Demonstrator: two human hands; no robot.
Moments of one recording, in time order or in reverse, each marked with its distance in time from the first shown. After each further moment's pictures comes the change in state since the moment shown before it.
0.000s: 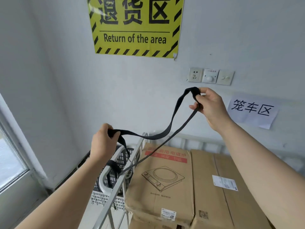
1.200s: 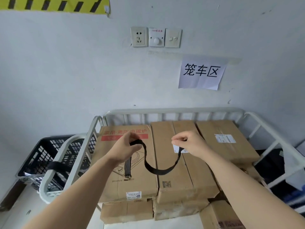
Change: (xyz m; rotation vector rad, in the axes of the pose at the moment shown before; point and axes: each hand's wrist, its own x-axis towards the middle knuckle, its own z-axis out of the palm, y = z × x) left_hand -0.070 0.091 0.197 -0.369 -0.955 -0.045; right_hand -0.101 0.163 -0.154 -0.628 -0.179 0.452
